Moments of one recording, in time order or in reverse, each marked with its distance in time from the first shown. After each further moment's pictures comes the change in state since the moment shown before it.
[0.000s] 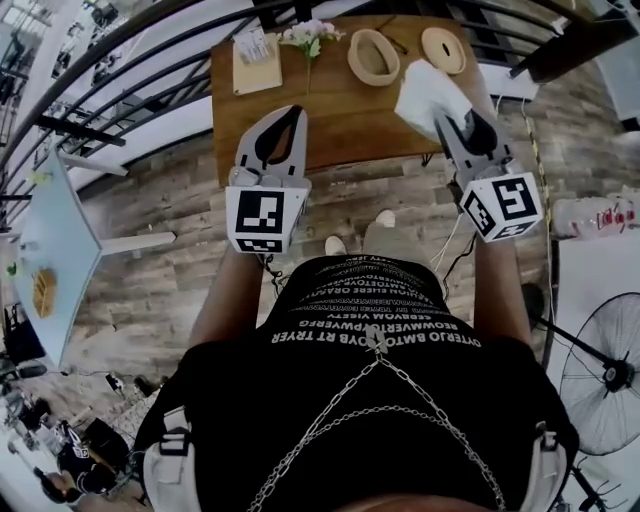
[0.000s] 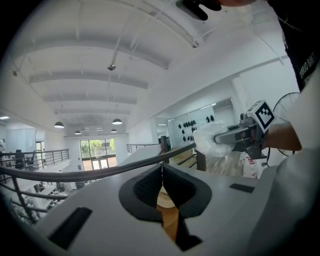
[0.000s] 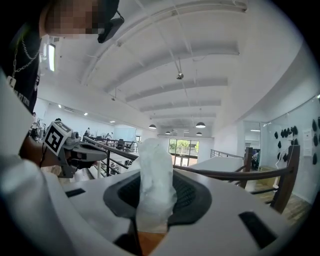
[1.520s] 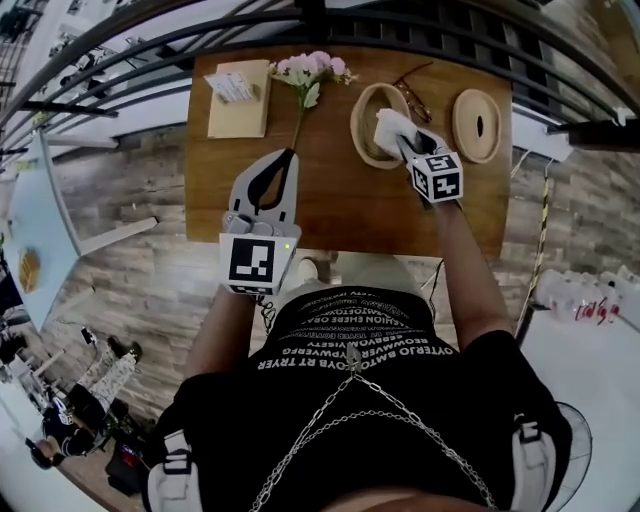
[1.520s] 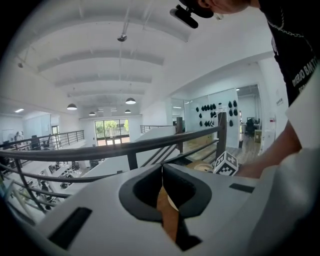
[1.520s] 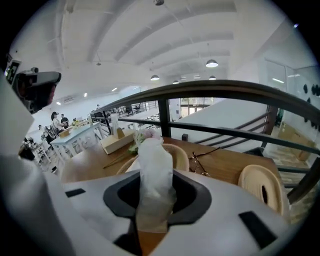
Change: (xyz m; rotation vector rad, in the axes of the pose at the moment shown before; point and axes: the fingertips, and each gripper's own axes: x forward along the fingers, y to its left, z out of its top) left arm 0.241 0.073 -0.090 -0.122 0.226 0.154; right arm 0.321 -0.169 -0.346 0.156 0.573 0.232
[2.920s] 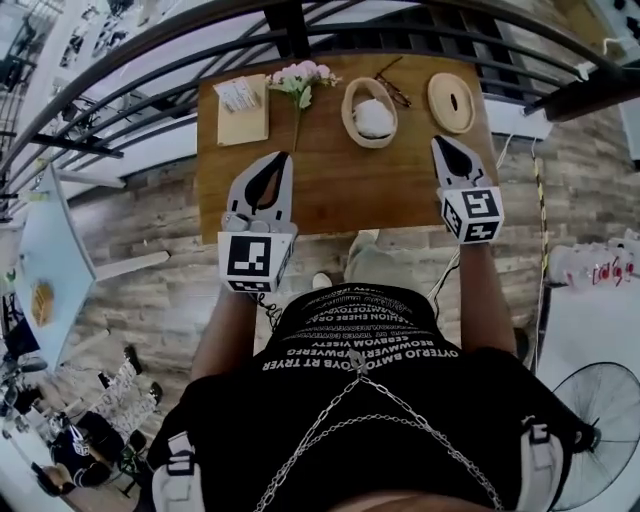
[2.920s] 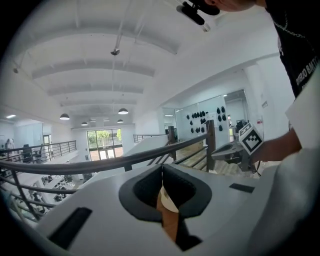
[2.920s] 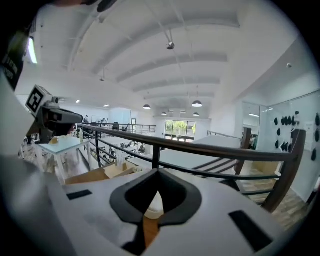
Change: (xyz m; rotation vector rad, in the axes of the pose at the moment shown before) left arm -0.098 -0.021 0.024 0.068 -0.081 -0.080; right arm -0.233 0.073 0.071 -0.079 -0.327 -0.254
